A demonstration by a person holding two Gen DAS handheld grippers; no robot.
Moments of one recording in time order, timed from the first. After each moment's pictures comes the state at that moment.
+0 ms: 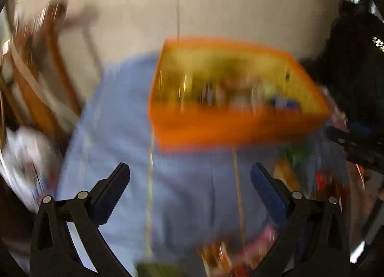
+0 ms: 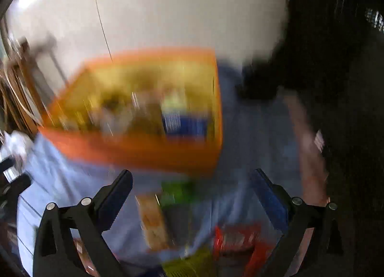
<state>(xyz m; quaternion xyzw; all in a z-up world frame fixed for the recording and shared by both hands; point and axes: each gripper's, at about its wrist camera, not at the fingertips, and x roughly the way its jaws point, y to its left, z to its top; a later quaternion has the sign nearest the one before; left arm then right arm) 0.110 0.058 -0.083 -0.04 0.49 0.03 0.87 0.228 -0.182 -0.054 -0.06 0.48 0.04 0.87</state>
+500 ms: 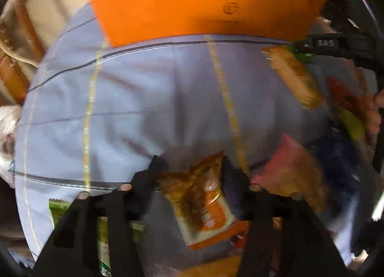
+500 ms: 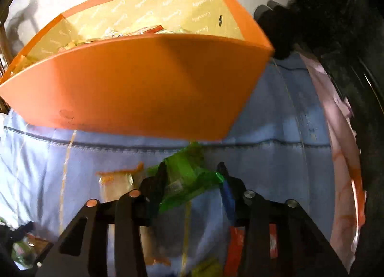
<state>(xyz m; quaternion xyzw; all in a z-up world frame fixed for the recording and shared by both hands) 0.052 0.013 -0.203 0.00 0.58 -0.03 0.81 0.233 -0.173 -0.128 -0.08 0.52 0.01 0.85</state>
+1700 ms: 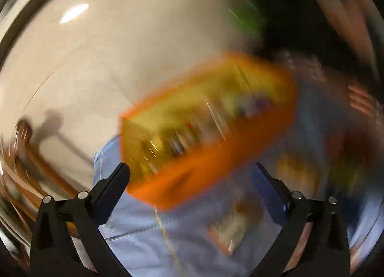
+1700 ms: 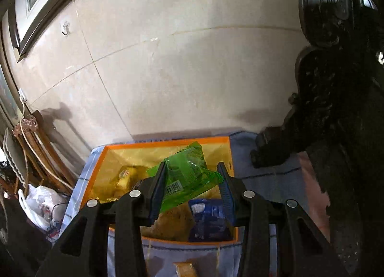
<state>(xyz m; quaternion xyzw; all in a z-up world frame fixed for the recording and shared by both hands) 0.104 -0.027 -0.088 0.28 0.36 -0.09 0.88 0.272 -0.177 0.068 0.03 0.37 0.09 0.92</state>
